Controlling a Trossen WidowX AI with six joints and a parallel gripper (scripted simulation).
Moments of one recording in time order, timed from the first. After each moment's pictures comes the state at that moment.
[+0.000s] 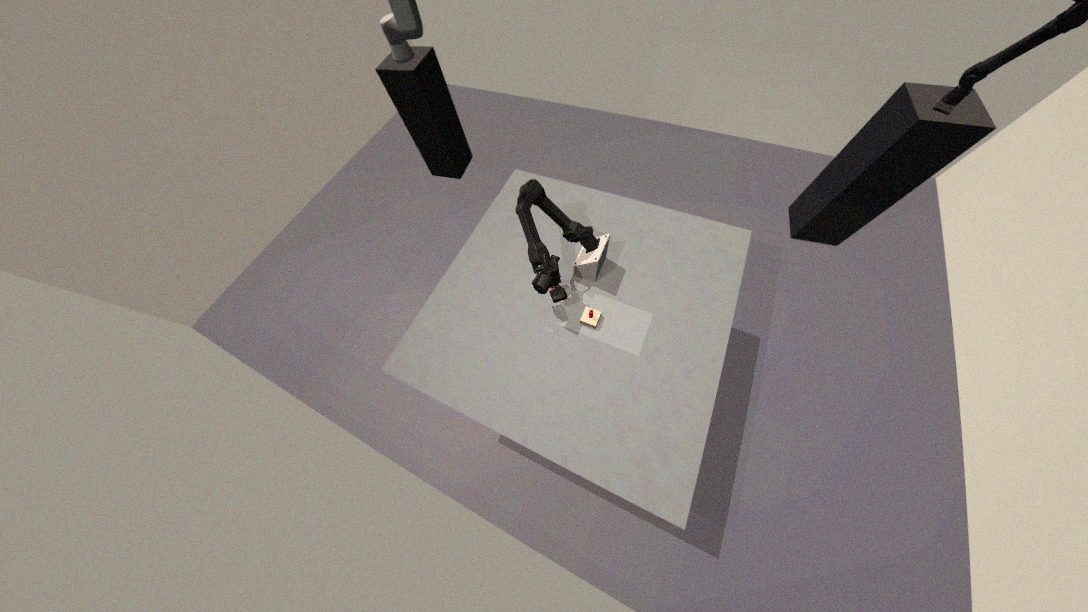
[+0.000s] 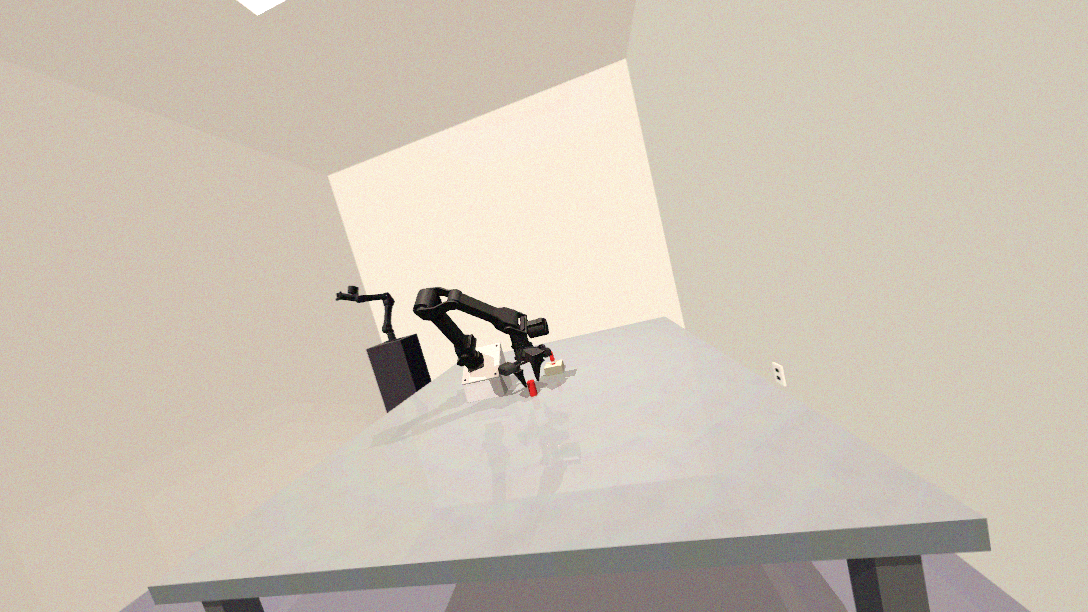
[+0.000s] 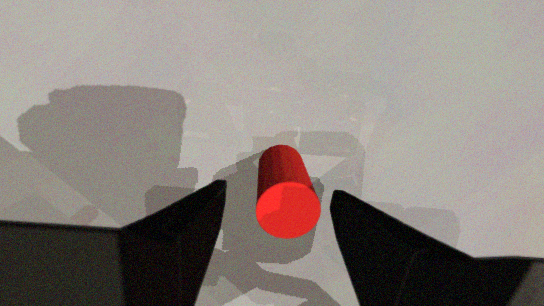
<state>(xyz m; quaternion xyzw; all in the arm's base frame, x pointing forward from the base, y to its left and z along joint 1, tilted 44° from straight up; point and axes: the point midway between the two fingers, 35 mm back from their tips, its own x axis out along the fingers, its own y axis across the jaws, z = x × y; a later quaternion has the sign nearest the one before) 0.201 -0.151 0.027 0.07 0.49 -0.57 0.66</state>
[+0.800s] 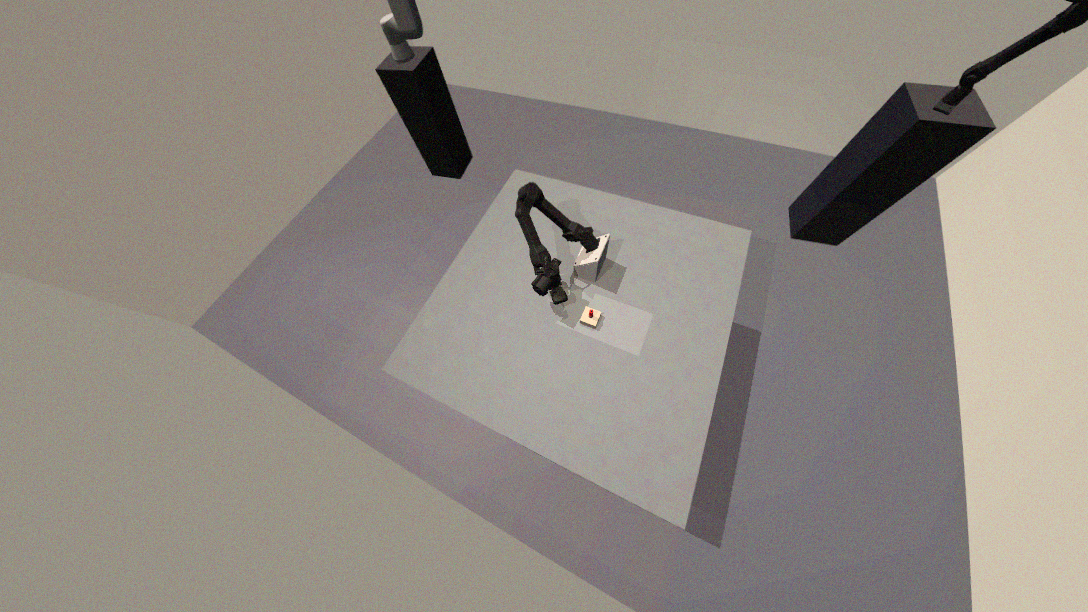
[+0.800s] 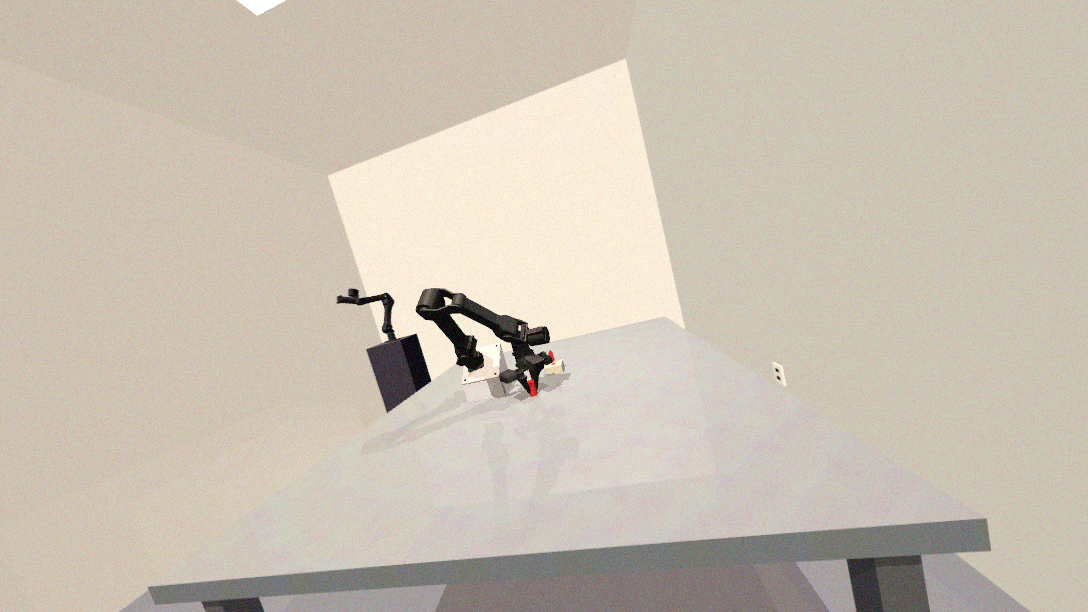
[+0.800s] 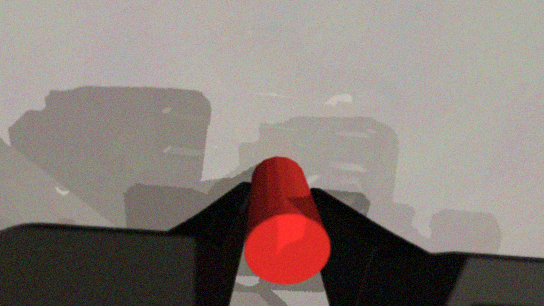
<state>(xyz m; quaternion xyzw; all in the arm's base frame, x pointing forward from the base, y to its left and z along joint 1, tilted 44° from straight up) 0.194 -0.168 0.009 0.07 0.49 -0.57 0.66</state>
